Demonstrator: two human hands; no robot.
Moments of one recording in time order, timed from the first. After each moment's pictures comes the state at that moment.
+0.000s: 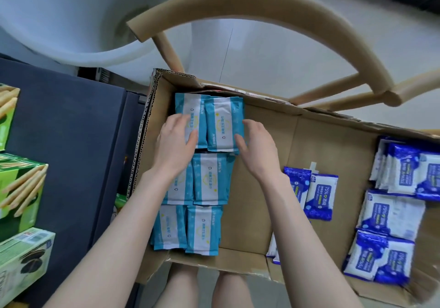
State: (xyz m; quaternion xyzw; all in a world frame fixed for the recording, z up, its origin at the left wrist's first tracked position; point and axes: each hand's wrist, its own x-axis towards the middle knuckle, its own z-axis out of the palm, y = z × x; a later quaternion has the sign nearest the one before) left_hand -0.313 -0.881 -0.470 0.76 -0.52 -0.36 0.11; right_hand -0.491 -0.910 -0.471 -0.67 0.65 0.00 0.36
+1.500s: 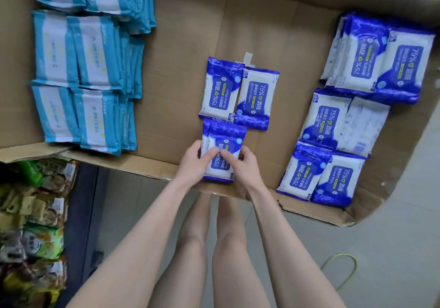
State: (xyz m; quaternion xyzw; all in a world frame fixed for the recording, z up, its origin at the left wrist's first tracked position) left_hand -0.619 -0.653 -0.548 0.75 -0.18 -0.62 0.16; right_hand -0.751 -0.666 -0.559 -0.22 0.69 -0.10 0.69
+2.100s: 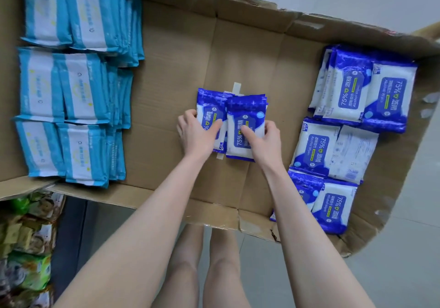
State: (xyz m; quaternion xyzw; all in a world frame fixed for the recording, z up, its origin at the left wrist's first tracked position) left_hand -0.634 -0.771 -0.581 0.85 -0.27 -0.42 0.14; right_hand -0.778 -0.780 -0.571 -0.34 0.73 -0.15 0.57
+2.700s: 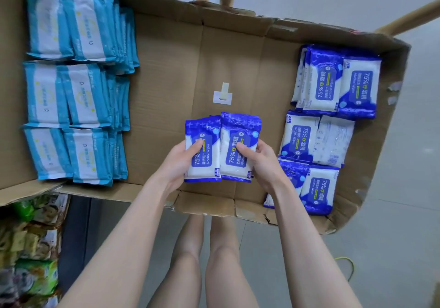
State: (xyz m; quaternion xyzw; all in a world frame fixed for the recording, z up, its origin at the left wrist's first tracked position) left_hand -0.610 -0.723 -0.516 0.65 -0.06 -0.72 0.23; right_hand -0.802 -0.743 -0.522 -0.16 0.64 -0.16 0.74
